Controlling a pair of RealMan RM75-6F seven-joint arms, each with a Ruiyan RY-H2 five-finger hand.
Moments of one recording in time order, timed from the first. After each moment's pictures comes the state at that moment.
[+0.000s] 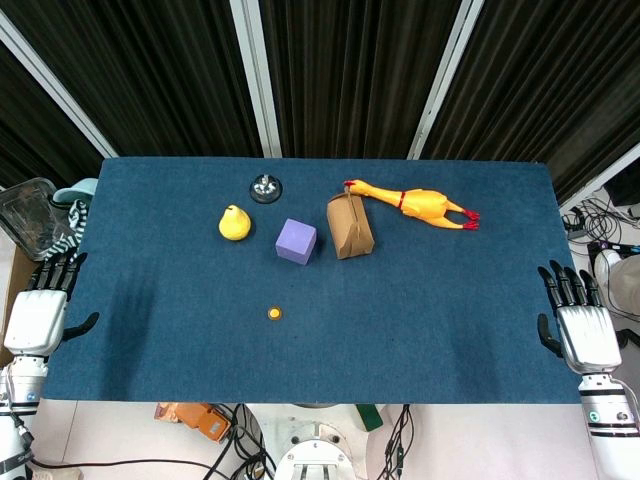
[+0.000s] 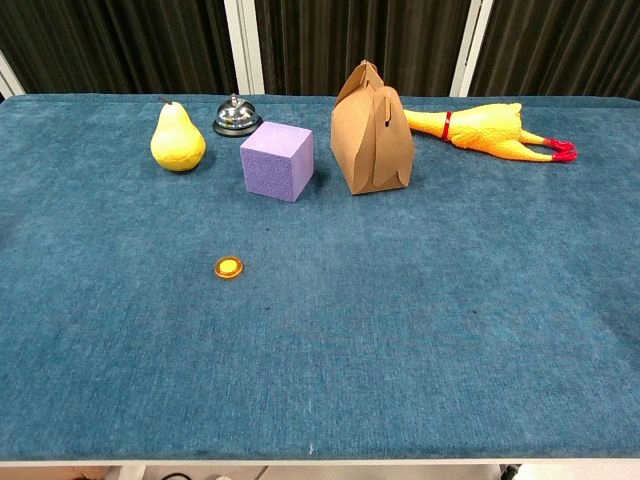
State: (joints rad) left arm -0.16 -1.25 -0.08 -1.39 1.45 1.44 0.03; right arm 0.13 -1.16 0.07 -1.59 -1.47 1.42 -0.18
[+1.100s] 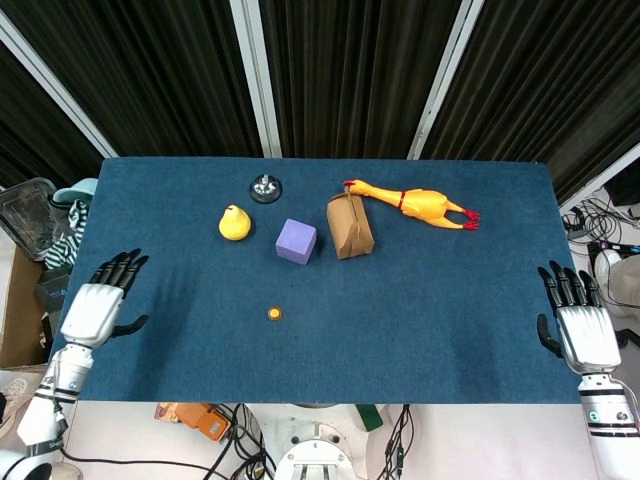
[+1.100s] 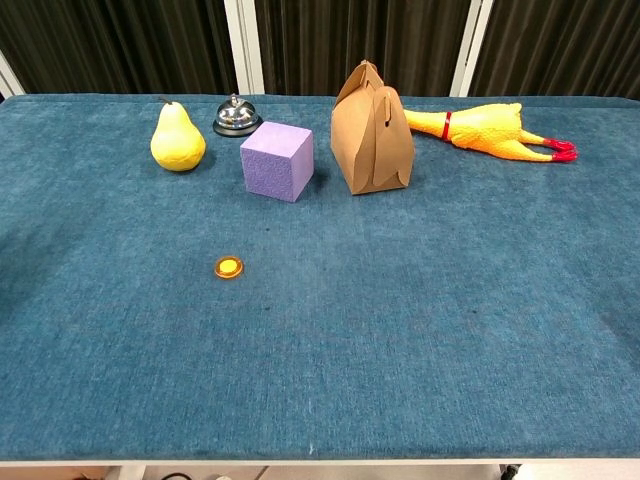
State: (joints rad) left arm -0.28 -1.28 -0.07 -1.50 1.51 1.29 0.03; right arm 0.14 -1.16 0.07 -1.60 -1.46 1.42 -0.17
